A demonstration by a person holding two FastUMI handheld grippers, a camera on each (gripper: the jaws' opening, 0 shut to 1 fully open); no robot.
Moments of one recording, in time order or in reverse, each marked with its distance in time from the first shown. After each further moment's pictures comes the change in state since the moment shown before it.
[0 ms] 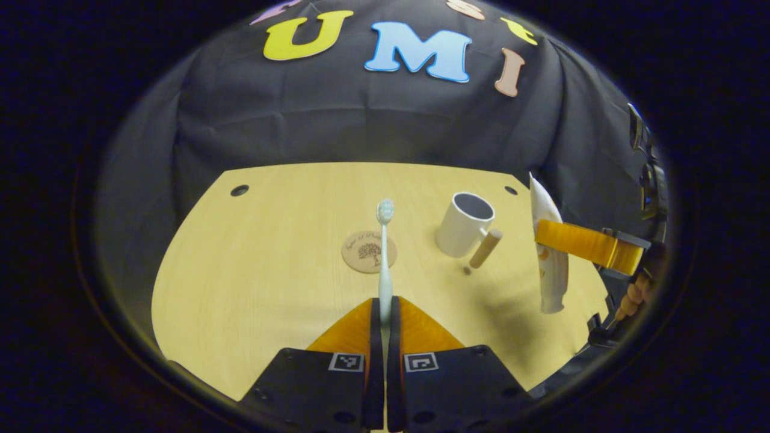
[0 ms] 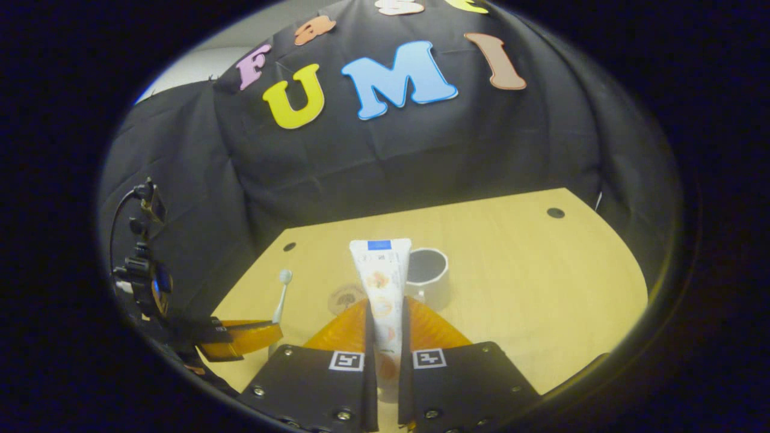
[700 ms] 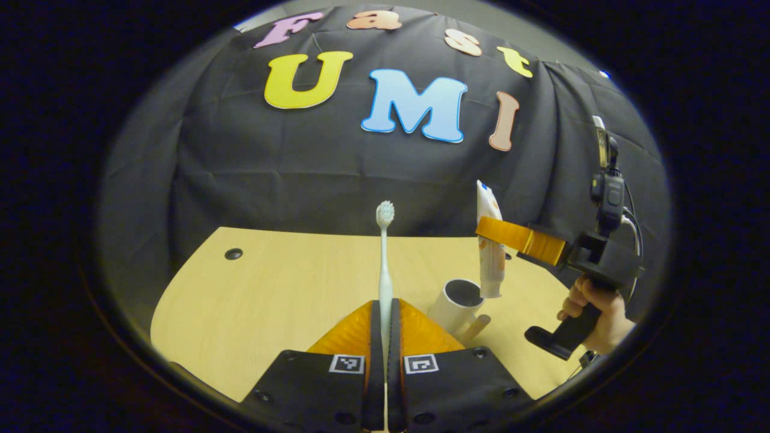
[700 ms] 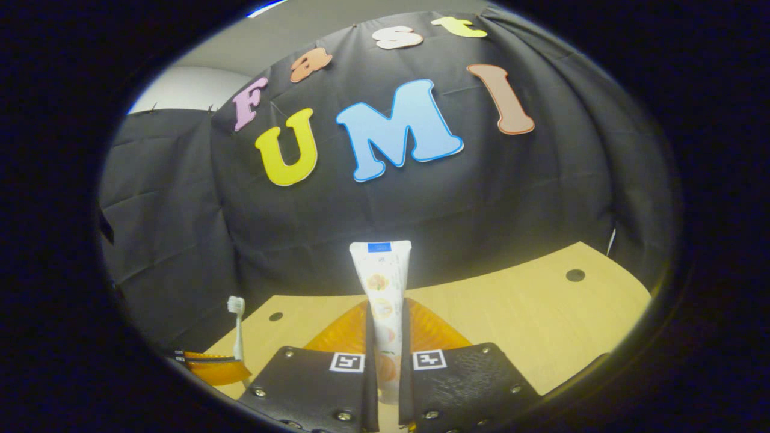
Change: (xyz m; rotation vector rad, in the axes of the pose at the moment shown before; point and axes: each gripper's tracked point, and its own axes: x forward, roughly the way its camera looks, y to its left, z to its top) left arm 0.016 -0.011 0.099 -0.024 -0.300 -0.031; right arm 0.094 -0.014 0.102 0.003 -0.298 -0.017
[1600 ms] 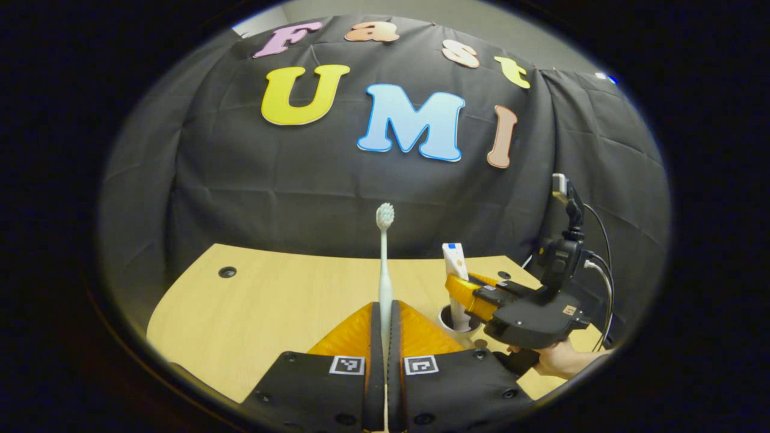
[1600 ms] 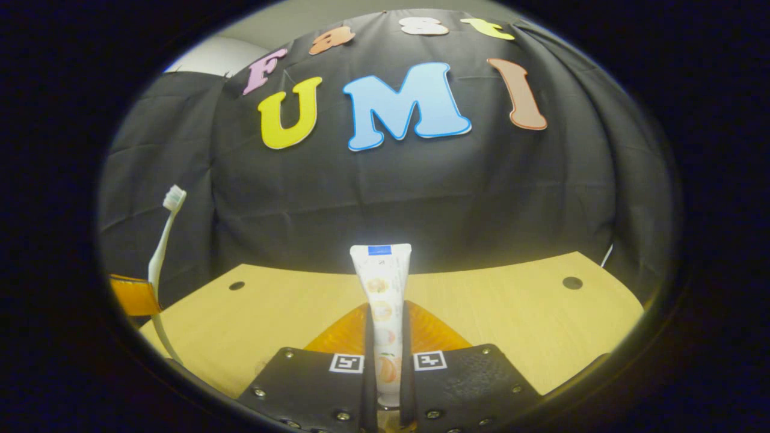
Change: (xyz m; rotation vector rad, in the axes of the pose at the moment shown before) left arm 0.018 -0.014 0.022 0.008 -0.066 -0.007; right arm 0.043 -0.030 -0.068 -0.168 0.079 -0.060
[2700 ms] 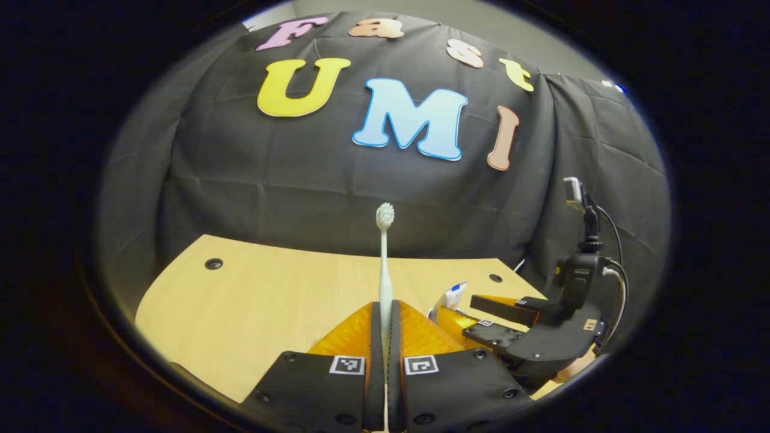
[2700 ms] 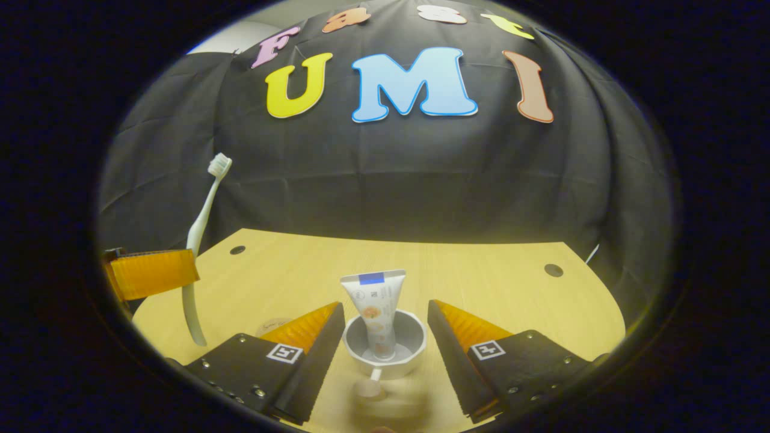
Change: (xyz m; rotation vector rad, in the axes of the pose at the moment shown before) left arm 0.025 -0.017 0.003 -0.042 -0.007 -0.049; right arm -0.046 -0.008 -0.014 -0.057 0.139 -0.023
